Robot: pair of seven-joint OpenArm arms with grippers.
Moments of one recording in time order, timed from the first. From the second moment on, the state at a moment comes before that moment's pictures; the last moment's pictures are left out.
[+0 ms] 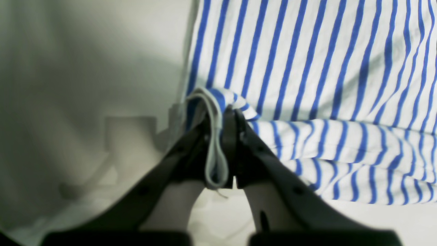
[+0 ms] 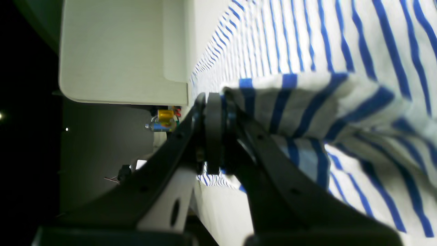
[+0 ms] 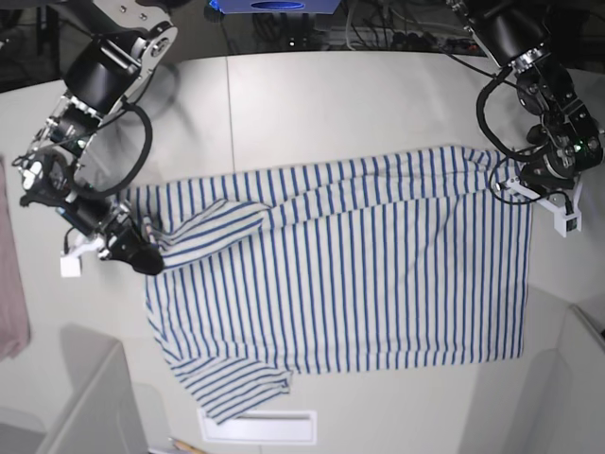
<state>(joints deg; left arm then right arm) 2.3 -11.8 -37.8 98.2 -16.5 -14.9 73.9 11.3 5.0 39.3 75.6 68.5 13.6 -79.0</state>
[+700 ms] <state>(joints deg) -0.2 -13.7 -32.7 91.8 -15.9 -14.8 68.0 13.5 7.7 39.3 70.2 59.9 13.6 -74.8</state>
